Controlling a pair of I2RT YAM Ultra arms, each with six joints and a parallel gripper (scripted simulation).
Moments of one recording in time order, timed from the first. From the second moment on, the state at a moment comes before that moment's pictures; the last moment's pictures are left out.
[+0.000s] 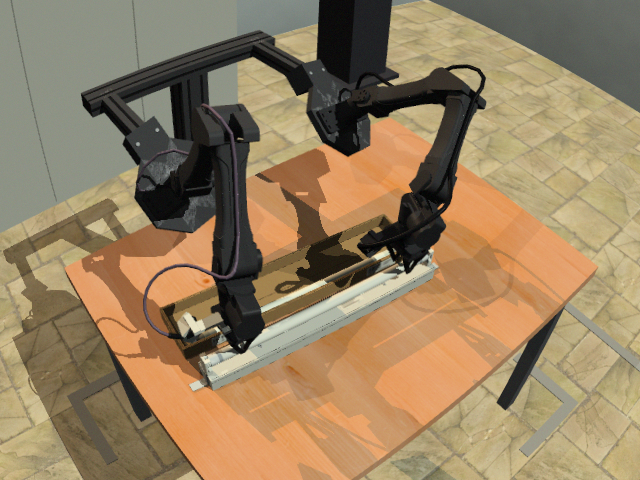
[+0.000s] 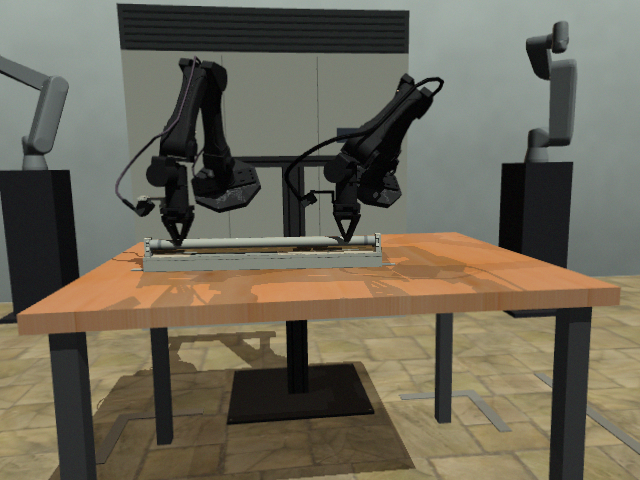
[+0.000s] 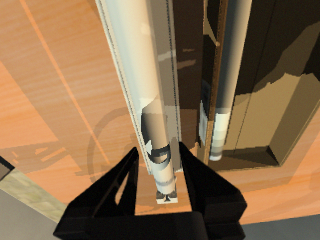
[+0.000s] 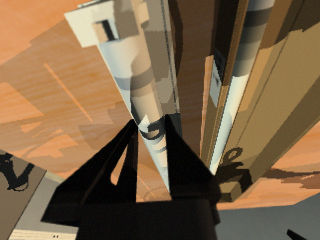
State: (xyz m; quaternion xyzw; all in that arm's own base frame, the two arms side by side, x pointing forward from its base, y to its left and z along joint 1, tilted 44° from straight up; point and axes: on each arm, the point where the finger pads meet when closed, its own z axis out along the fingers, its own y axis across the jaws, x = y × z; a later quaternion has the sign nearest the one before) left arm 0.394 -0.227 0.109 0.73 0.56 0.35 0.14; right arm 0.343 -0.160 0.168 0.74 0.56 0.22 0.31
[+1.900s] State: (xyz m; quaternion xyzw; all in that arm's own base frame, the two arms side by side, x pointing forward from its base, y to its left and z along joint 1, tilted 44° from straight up) left arm 0.364 -0.257 0.140 0.74 0.57 0.34 0.12; right arm 0.321 -0.134 0.205 0.75 0.57 0.21 0.27
